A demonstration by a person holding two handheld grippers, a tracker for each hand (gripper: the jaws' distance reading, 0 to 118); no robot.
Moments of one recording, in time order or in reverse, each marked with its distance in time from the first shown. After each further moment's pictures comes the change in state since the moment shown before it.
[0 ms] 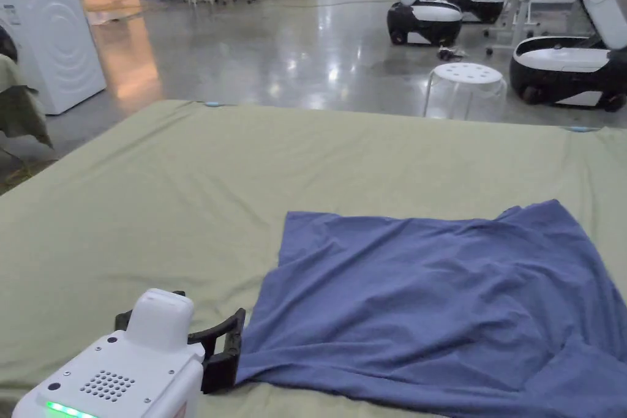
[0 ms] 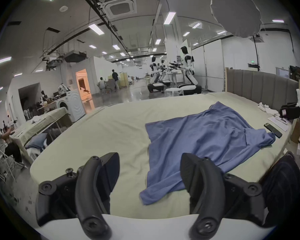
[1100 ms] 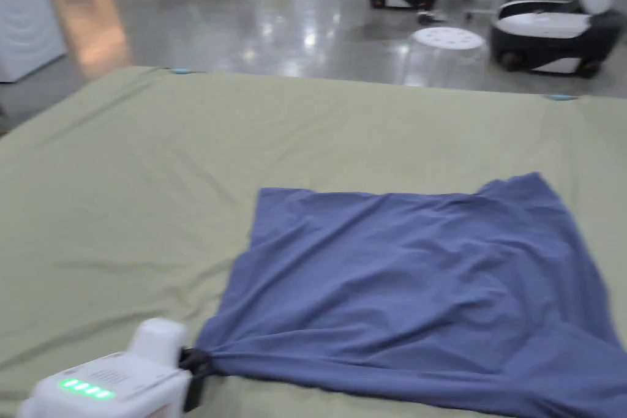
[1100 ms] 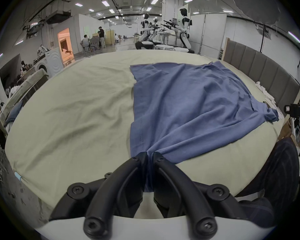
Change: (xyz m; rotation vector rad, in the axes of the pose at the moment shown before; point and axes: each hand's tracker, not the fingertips) left arm -0.022 -0.063 -0.095 -0.370 -0.175 0.061; right arm 0.017 -0.035 -0.011 -0.277 -0.047 -0.184
